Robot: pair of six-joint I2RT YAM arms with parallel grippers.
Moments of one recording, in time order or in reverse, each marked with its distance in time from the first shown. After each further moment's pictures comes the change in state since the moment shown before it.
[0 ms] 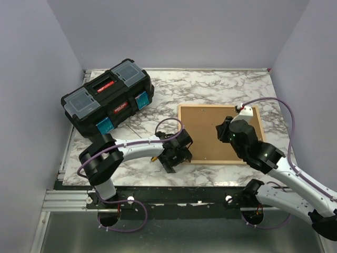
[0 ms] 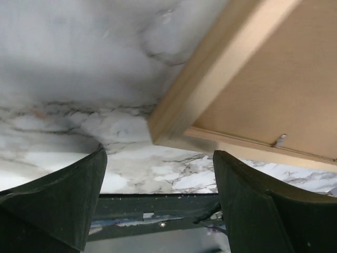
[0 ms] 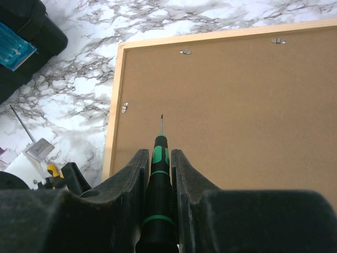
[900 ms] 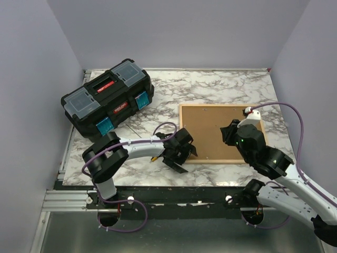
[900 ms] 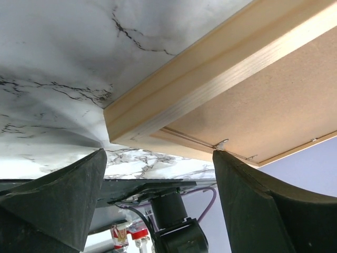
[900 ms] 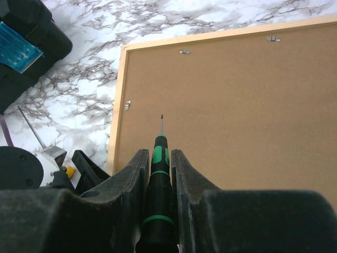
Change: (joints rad) left arm 0.018 0.052 -0.046 0.190 0.151 -0.469; right arm 0.000 -0.124 -0.021 -0.061 0.002 0.001
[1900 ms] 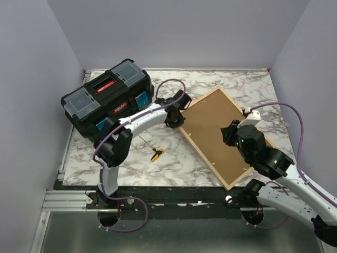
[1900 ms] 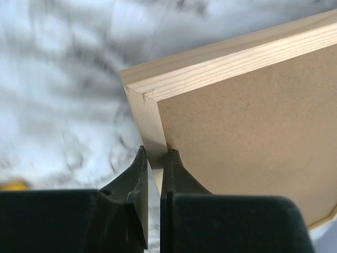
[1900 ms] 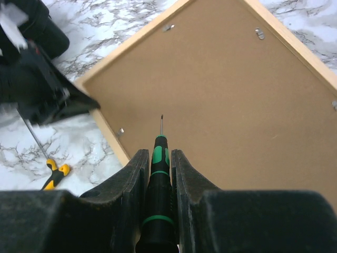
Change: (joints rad) left arm 0.220 0.179 0.488 -0.307 -0.359 0.681; right arm 0.000 -0.006 0.000 -0.011 -0.001 -0.016
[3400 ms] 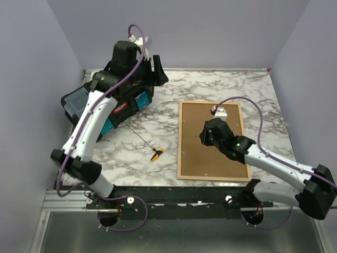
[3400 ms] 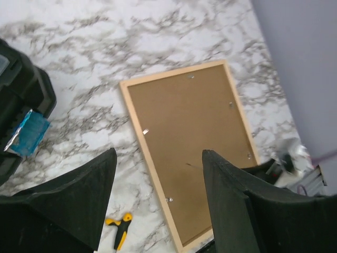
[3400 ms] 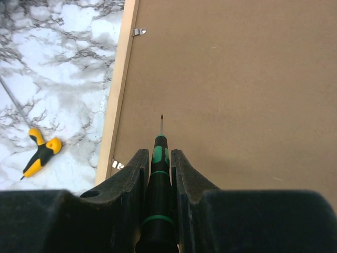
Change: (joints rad) left arm 0.360 -0.219 0.534 -0.159 0.428 0.923; right arm 0.000 0.377 -0.054 0.220 -0.192 0.052
